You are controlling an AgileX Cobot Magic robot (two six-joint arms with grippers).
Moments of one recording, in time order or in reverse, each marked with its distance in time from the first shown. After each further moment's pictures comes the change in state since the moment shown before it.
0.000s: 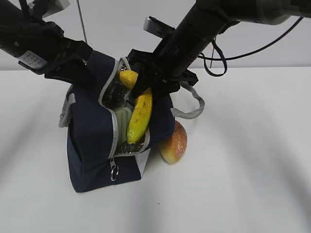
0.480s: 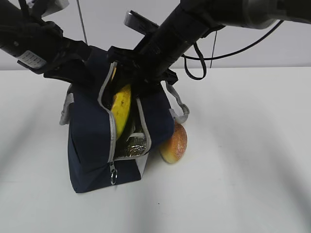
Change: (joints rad) left arm 0.000 -0.001 0.000 0.006 -0.003 0.000; right arm 0.061 0.002 0.000 0.094 -0.093 -0.068
